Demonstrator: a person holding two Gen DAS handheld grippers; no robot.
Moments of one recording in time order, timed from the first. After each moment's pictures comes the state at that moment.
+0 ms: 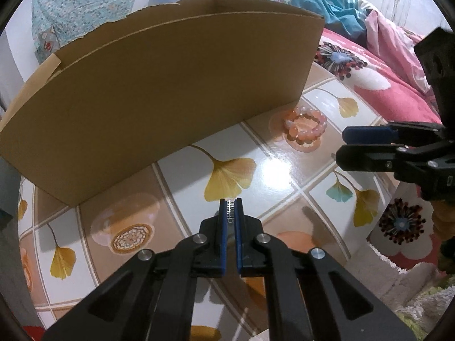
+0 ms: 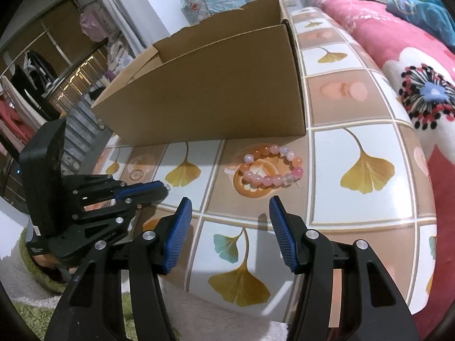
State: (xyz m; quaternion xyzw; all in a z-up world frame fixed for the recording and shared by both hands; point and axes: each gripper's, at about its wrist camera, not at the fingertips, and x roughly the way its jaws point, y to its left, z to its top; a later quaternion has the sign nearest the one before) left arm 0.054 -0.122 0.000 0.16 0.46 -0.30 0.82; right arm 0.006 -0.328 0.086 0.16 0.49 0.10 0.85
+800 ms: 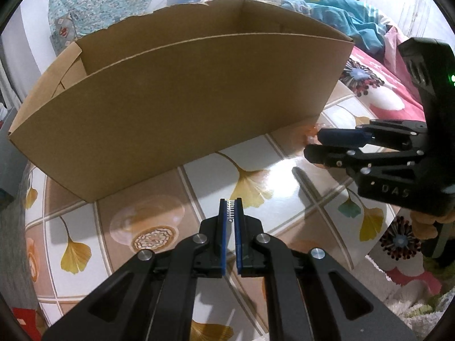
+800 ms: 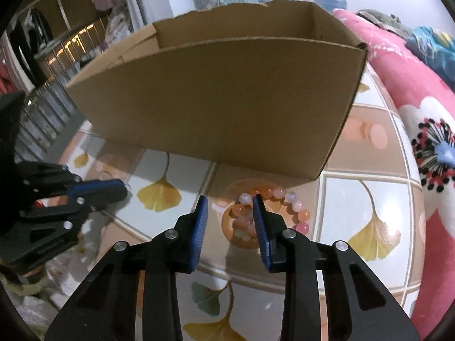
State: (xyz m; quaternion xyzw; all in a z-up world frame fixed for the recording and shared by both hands) left arm 0.069 -0.115 0.010 0.13 0.48 -0.27 0.83; right arm 0.054 -0.300 0.072 0.04 0.51 0.08 0.86
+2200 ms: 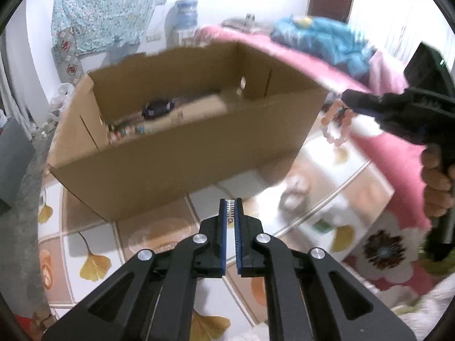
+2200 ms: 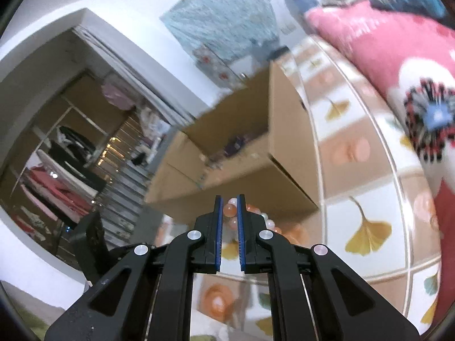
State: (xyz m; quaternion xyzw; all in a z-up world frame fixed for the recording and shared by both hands) left arm 0.058 -0.090 0.070 0.09 0.42 -0.30 0.85; right arm 0.035 -0.389 0.153 0.33 0.37 0.15 0.86
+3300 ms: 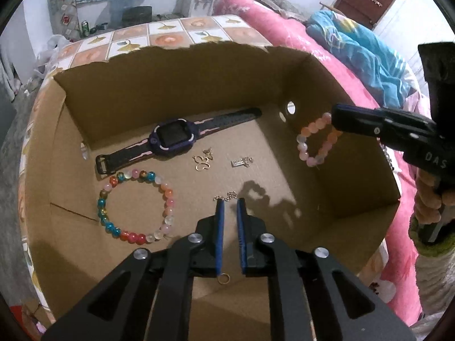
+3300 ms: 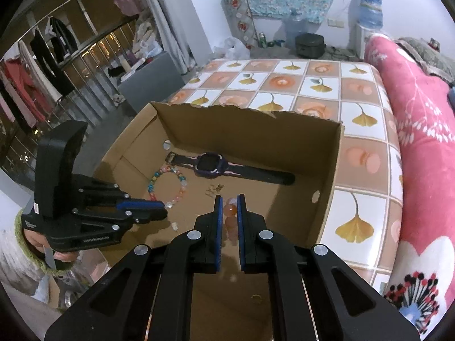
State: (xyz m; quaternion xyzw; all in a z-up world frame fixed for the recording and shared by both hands) left arm 0.232 -0.107 0.058 0.04 0.54 -0.29 0.79; right arm 0.203 -0.344 0.159 0.06 0.50 0.19 0.84
